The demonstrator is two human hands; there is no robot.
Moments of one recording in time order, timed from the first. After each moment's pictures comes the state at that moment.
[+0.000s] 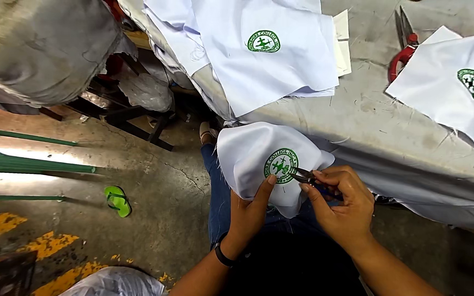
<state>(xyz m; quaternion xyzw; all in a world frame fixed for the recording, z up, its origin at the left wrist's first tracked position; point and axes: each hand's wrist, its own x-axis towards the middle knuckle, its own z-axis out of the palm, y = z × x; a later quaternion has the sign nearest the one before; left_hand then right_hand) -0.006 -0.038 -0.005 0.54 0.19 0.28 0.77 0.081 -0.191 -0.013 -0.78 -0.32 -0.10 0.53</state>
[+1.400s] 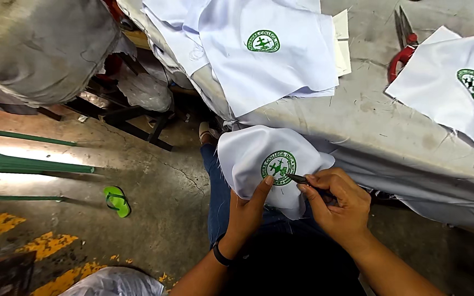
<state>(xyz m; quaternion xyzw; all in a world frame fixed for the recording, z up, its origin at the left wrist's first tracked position) -0.007 -0.036 -0.004 0.50 0.22 0.24 0.80 0.085 -0.189 -0.016 -0.77 -0.36 -0.10 0.52</state>
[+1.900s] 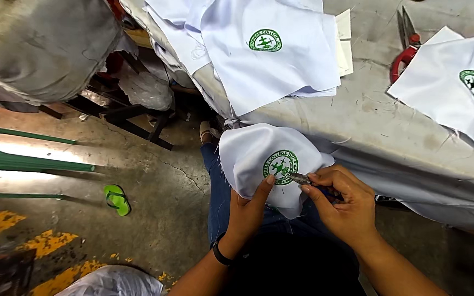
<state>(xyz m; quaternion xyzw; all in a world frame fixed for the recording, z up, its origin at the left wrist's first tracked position) -0.007 -0.036 -0.003 0.51 0.21 0.25 0.80 0.090 -0.195 -0.007 -0.77 -0.35 -0.04 0.52</state>
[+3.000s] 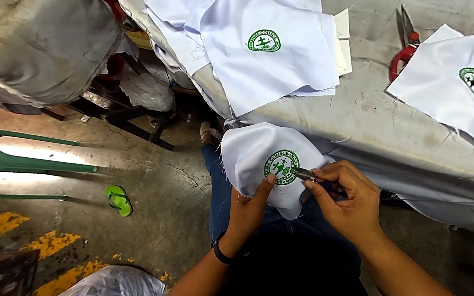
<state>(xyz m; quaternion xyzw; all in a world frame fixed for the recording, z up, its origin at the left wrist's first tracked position) -0.007 -0.035 -0.002 0.53 0.21 0.24 0.79 0.094 -0.197 -0.005 -0.79 -0.35 -0.06 0.51</state>
